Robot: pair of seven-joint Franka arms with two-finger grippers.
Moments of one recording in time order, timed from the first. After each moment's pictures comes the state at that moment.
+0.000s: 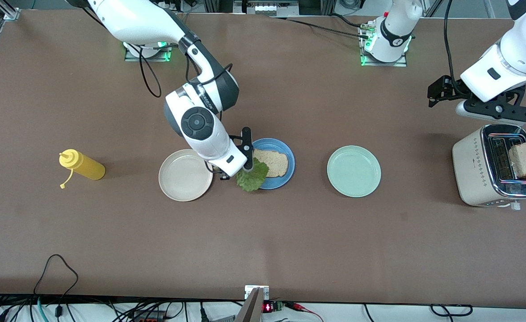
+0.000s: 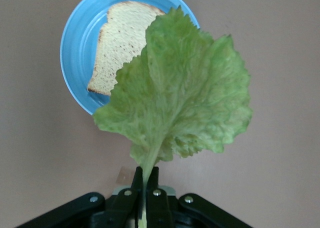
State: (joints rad) left arm -0.09 0.00 -0.05 -1.63 0.02 1.53 0.05; right arm 0.53 0.70 0.10 -1.36 -0.01 2.07 -1.10
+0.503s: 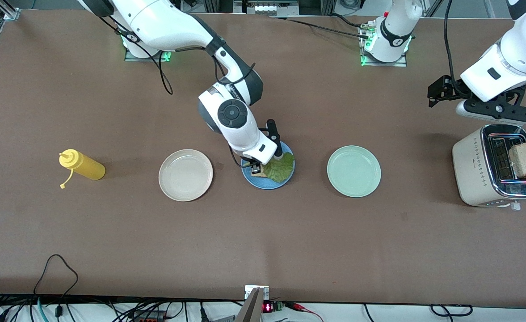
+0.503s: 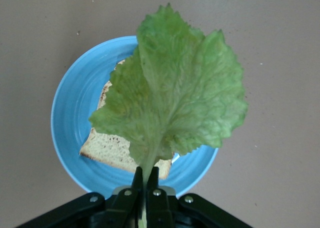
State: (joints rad) left arm -0.09 0.00 -0.05 -1.63 0.02 1.53 0.05; right arm 0.63 0.79 0.10 -1.35 -0.01 2.23 -1.10
